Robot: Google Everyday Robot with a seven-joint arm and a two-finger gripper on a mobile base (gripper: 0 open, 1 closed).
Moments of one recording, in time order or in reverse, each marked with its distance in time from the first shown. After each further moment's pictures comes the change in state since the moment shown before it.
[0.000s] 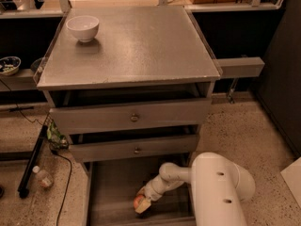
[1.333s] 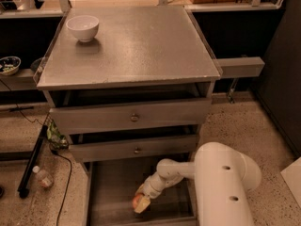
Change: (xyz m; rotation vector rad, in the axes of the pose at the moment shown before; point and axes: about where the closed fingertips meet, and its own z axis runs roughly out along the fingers) arm -0.027 0.014 -0.028 0.031 0.044 -0.031
